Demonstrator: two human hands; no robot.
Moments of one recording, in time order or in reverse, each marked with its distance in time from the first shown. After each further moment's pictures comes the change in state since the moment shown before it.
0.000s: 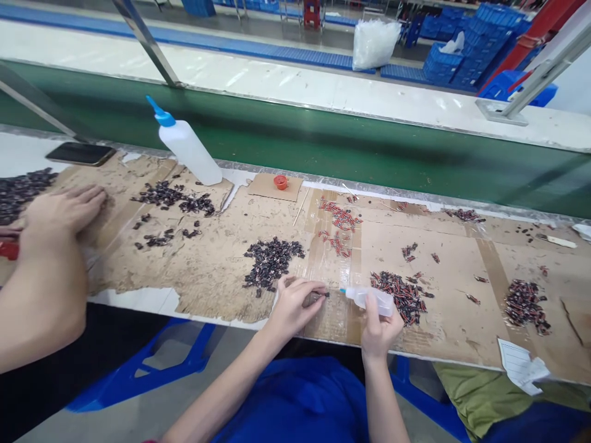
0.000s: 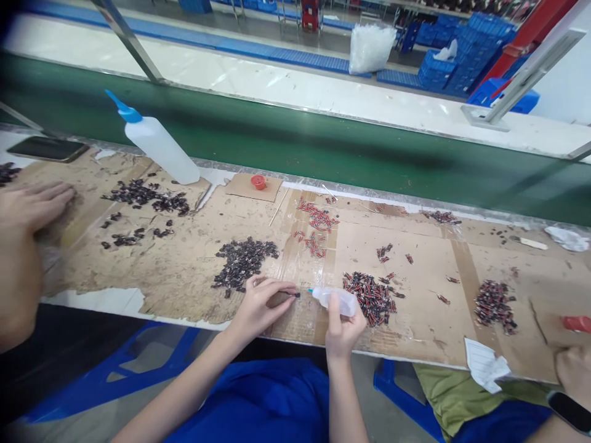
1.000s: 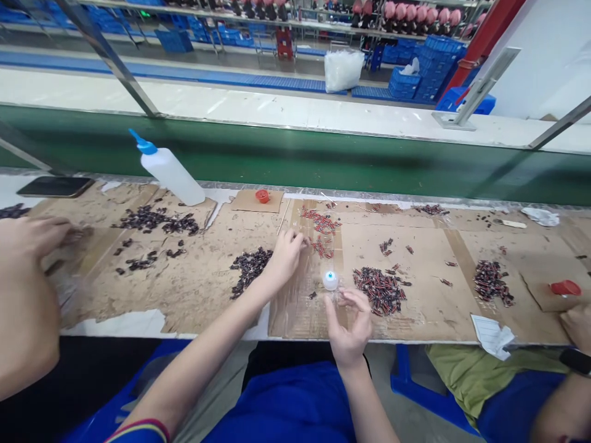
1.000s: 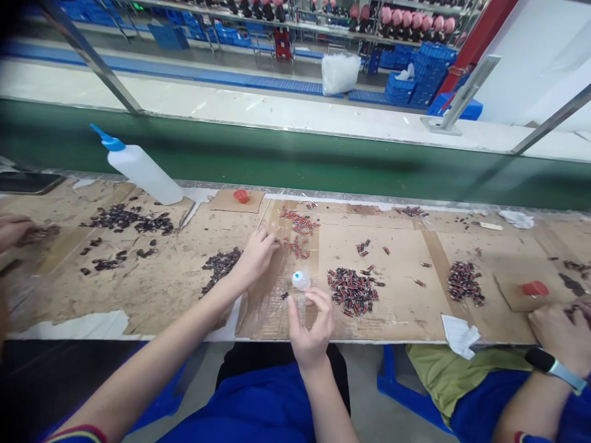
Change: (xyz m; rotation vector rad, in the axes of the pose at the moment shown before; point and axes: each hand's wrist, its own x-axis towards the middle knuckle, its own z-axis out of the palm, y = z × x) left_hand 0.095 -0.018 -0.016 0.217 0.040 0.165; right_hand -0.024 -0.019 0.010 -0.145 -0.005 -0.643
